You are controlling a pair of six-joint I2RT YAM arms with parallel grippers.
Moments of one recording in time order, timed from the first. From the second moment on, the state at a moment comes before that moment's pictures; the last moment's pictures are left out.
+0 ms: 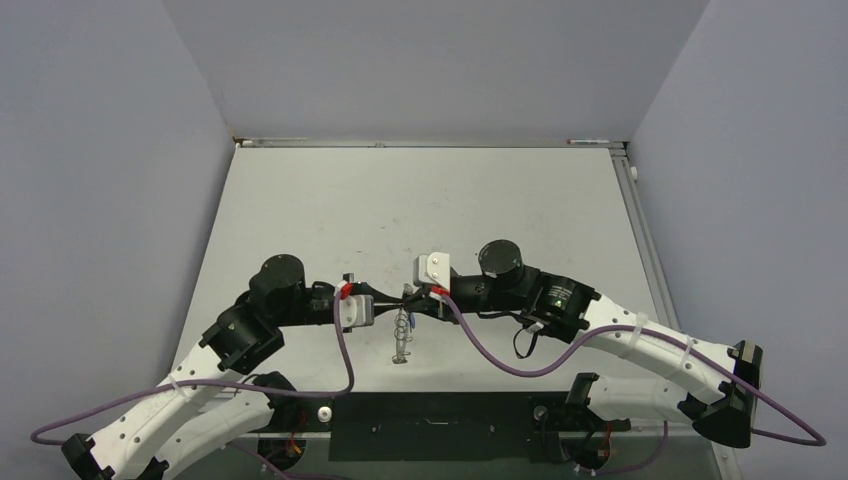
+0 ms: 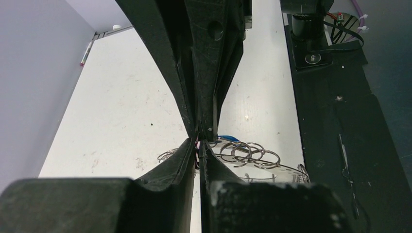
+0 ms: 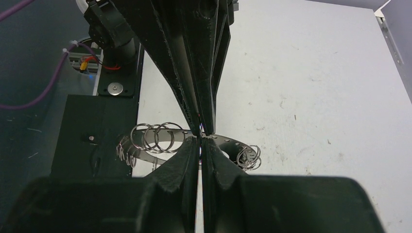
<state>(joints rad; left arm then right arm) -0.77 0.69 0.78 -0.31 0.65 0.48 1.05 1.09 1.01 -0.25 -0.43 -0.32</state>
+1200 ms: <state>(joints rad) -0.66 0.50 0.55 0.20 0.84 0.11 0.95 1.00 0.96 -0.06 -0.64 -0.22</state>
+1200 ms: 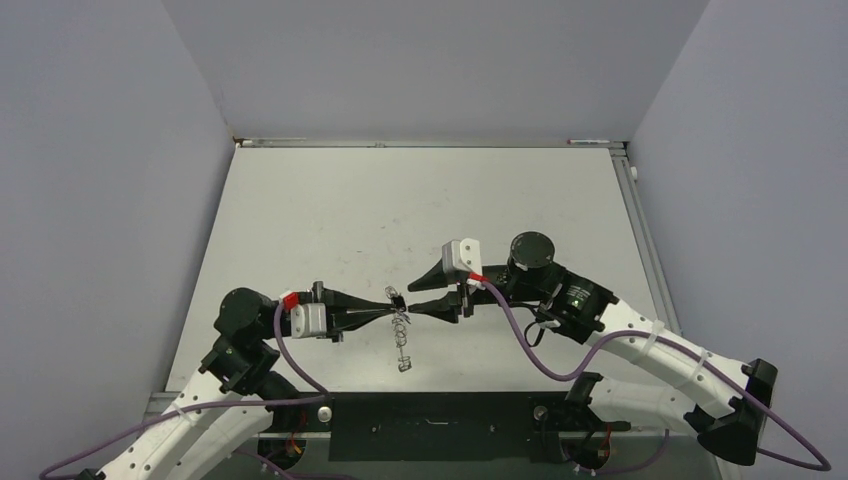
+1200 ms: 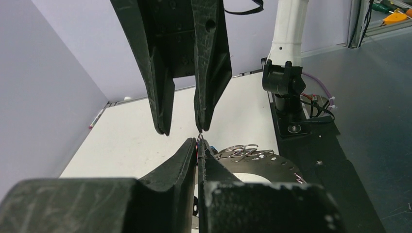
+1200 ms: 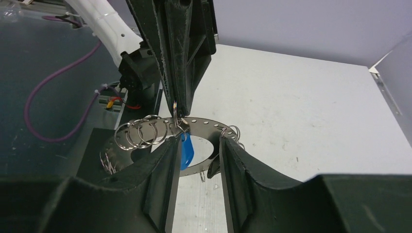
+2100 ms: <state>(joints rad) -0.65 0.49 0.51 0.32 0.89 0.01 0.94 1.07 0.96 -0.01 -0.77 -0.18</state>
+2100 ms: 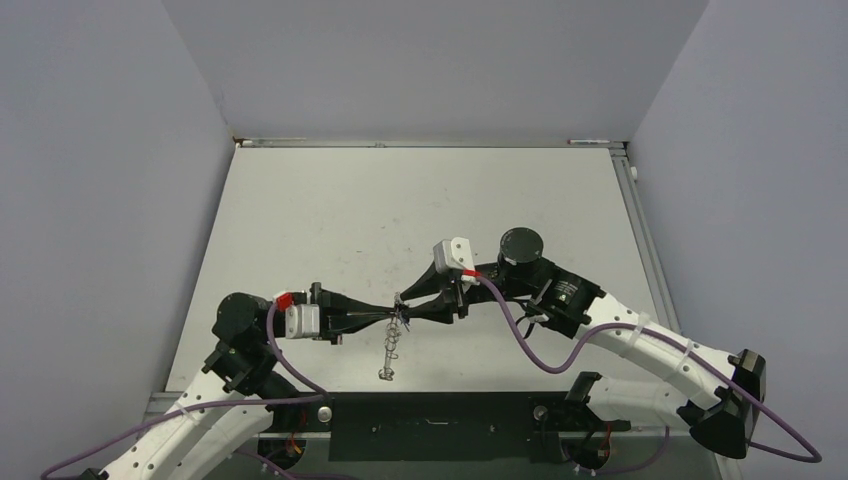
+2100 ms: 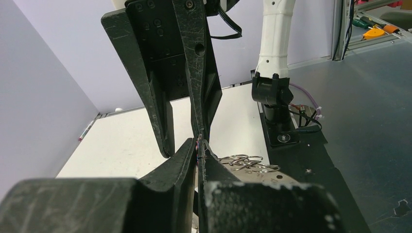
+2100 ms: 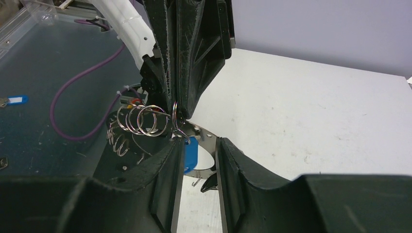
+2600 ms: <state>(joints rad) -0.64 0.49 0.50 0.38 0.87 -0.04 0.94 1.07 0.95 0.05 -0.78 -0.16</state>
